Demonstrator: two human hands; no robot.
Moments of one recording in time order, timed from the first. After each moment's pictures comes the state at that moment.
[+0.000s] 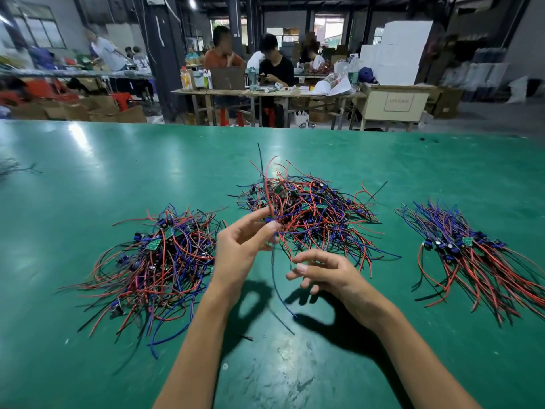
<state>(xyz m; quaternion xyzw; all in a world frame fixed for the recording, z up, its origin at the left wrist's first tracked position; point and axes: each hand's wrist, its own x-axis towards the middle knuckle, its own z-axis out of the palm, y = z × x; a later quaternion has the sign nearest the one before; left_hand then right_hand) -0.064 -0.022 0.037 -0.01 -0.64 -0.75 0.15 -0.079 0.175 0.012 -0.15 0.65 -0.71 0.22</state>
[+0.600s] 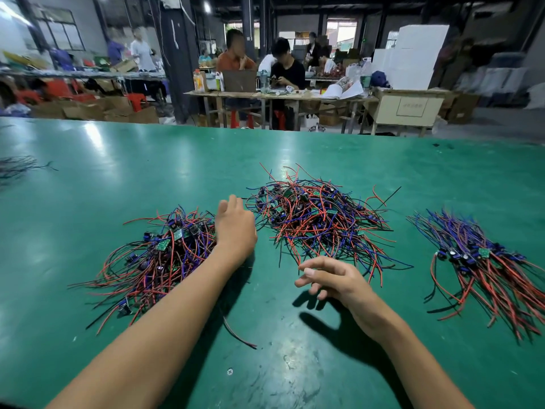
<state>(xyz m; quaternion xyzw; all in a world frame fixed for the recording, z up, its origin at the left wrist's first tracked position) -0.150 -0.063 0.033 0.09 -0.98 0.11 0.14 -0.084 0.171 0.008 -0.14 0.68 -0.69 0.19</state>
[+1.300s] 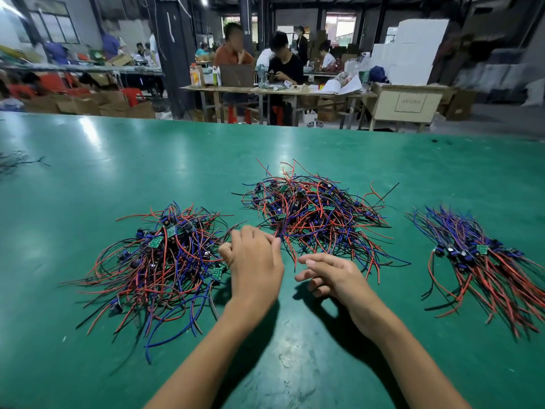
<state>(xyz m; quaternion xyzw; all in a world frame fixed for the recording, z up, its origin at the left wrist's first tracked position) -0.075 0.004 0.016 0.13 -0.95 -0.19 0.24 -0.090 0.164 0.003 -0.07 0.66 -0.72 0.17</state>
